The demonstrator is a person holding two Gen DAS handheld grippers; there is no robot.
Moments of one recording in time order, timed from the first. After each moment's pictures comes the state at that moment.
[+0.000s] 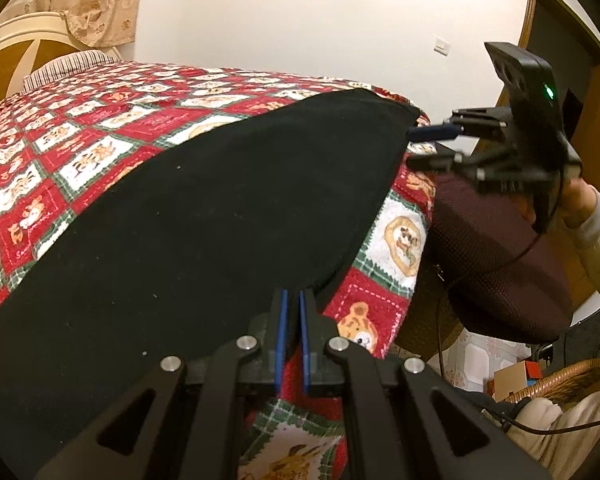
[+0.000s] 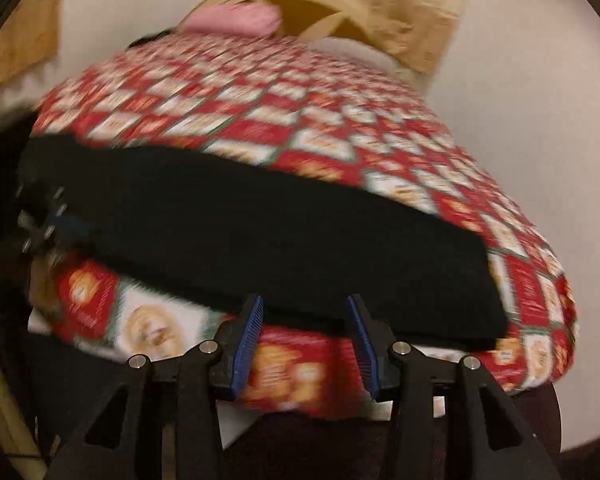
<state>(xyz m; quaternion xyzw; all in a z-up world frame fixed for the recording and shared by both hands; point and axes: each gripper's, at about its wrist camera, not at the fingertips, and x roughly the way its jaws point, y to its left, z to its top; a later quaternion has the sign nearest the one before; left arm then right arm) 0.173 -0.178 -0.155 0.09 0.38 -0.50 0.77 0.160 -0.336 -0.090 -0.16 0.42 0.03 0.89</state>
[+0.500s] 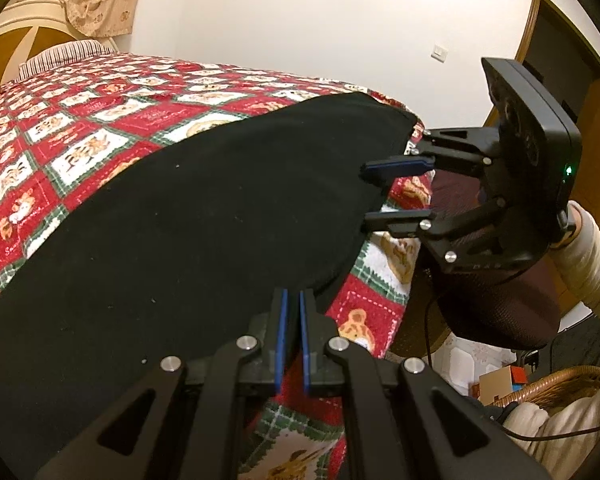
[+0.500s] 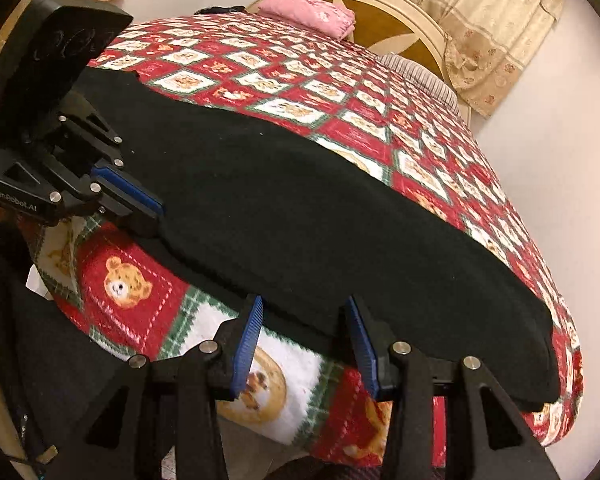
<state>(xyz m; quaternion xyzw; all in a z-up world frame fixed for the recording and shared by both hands) 0.184 -0.178 -0.156 0.07 0.39 -0.52 0.76 0.170 -0.268 -0.123 -0.26 0.40 0.09 0.87</state>
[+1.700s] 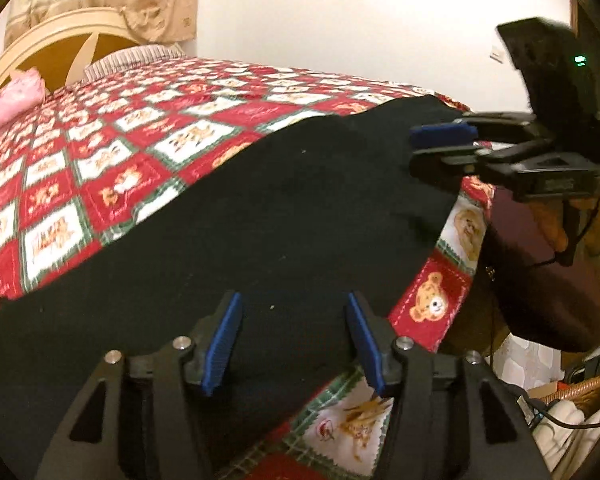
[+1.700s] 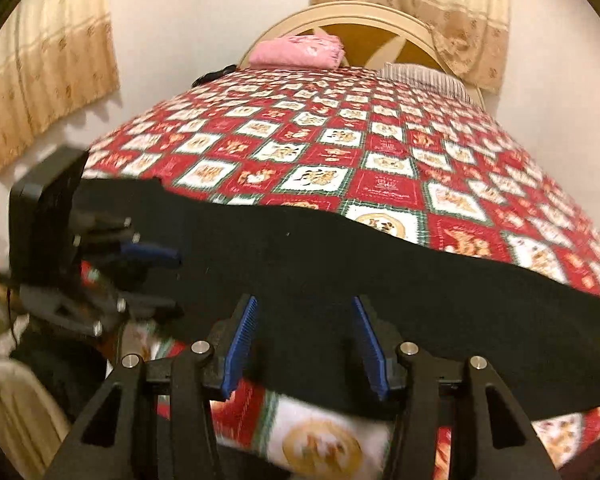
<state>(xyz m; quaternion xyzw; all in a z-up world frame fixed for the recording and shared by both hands) 0.187 -0.131 -0.156 0.10 0.38 -0.40 0.83 0.204 -0.258 -0.096 -0.07 0.38 0.15 0.91</state>
